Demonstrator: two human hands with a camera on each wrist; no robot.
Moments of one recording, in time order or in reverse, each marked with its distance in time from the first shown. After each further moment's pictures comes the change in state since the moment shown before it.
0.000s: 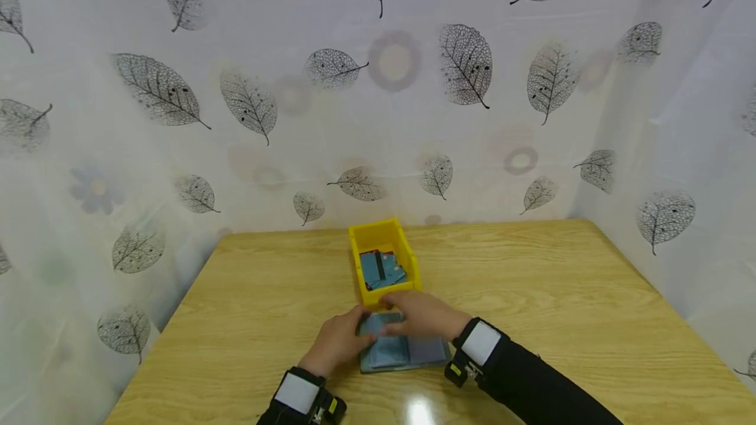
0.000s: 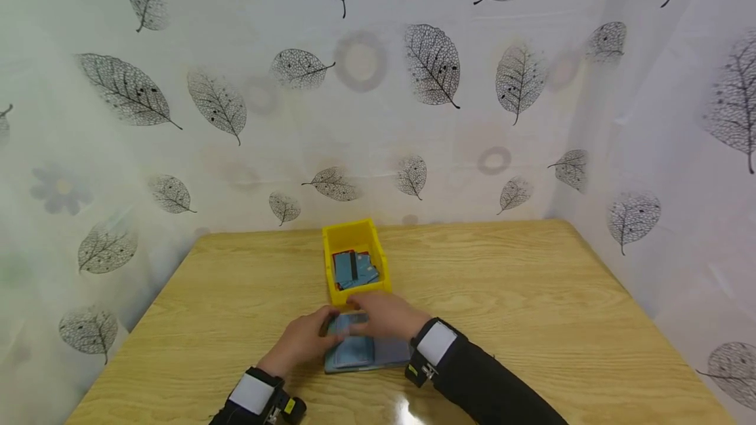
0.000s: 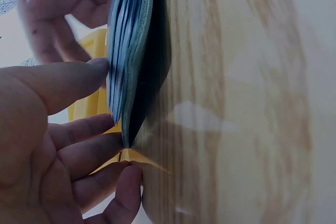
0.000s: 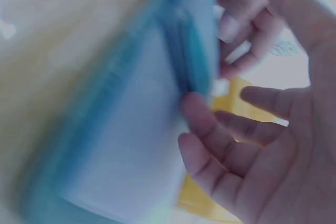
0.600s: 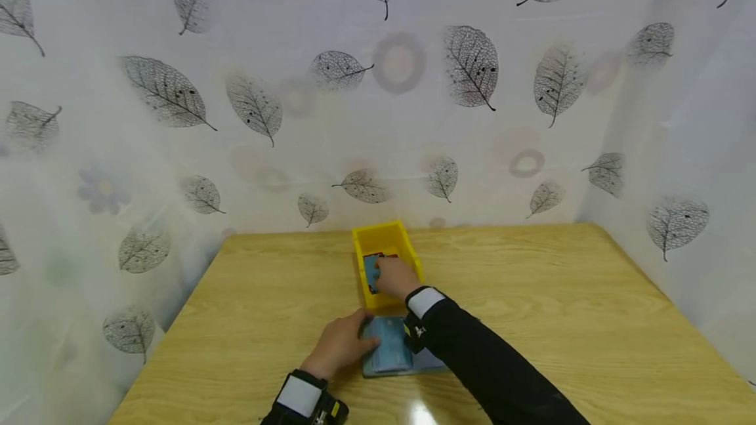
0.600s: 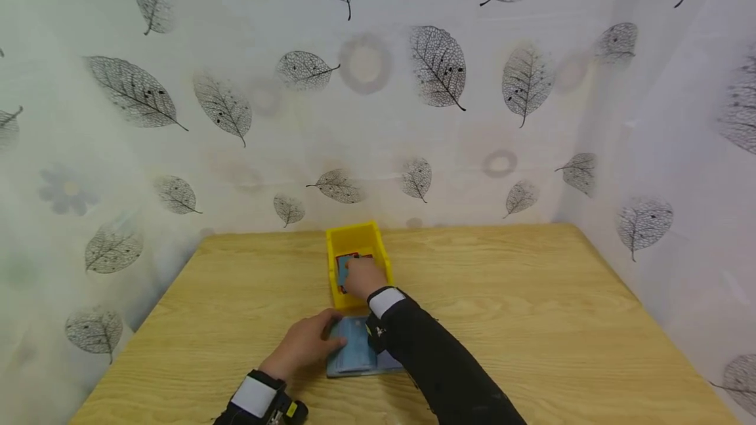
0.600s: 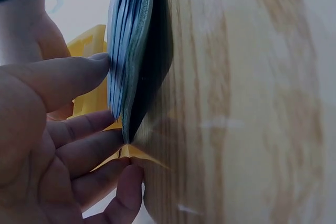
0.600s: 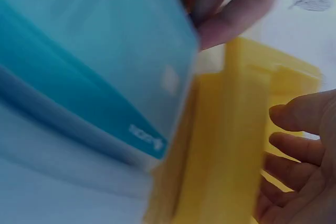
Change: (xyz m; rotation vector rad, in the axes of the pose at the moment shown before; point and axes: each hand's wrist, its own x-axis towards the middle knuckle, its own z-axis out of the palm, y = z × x) left_hand -0.001 -0.003 0.000 -0.021 0.014 0.026; right_hand 0.092 0.008 -0.002 -0.035 0.209 0.333
